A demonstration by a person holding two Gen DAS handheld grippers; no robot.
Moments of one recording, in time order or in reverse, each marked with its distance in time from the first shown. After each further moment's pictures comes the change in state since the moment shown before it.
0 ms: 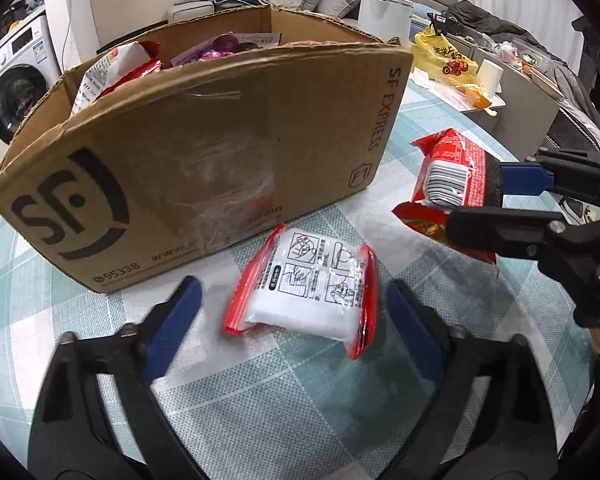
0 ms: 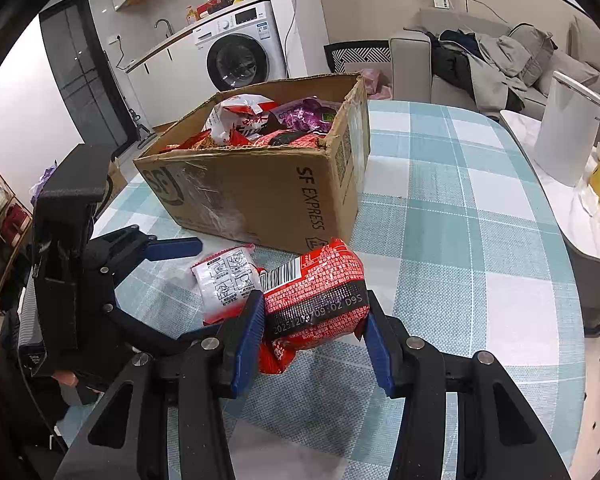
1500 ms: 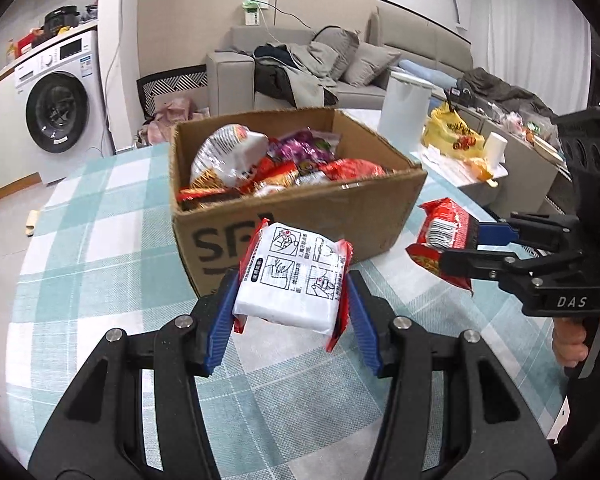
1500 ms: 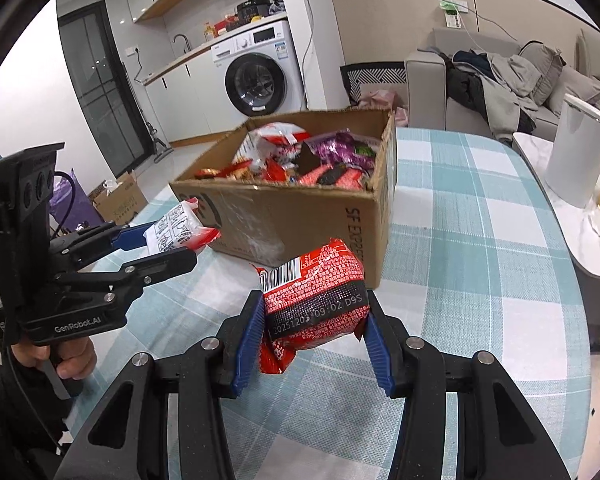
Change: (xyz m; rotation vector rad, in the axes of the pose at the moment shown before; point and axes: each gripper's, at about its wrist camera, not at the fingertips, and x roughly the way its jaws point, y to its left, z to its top) left arm -0.126 0.068 -0.025 -0.117 -0.242 0.029; right arm -0.018 0.022 0.009 -0.022 -0.090 0.050
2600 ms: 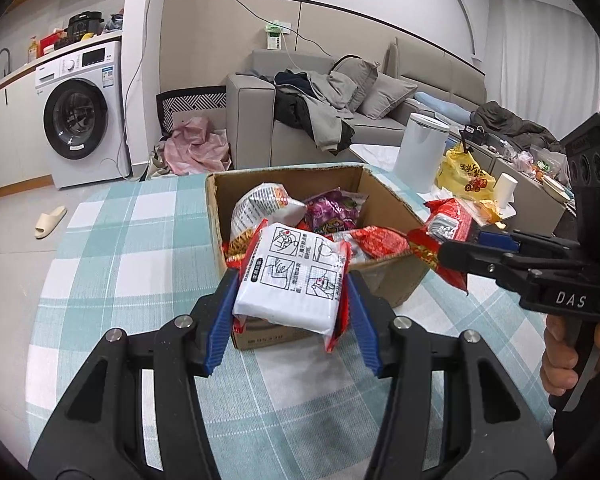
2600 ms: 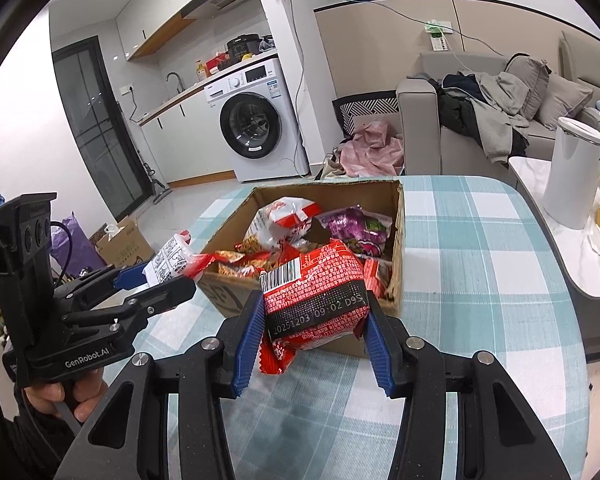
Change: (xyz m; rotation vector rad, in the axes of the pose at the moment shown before) left arm -0.028 0.022 0.049 -0.059 -0.085 0.035; right arm -0.012 0.017 0.053 0.066 -0.118 -0.002
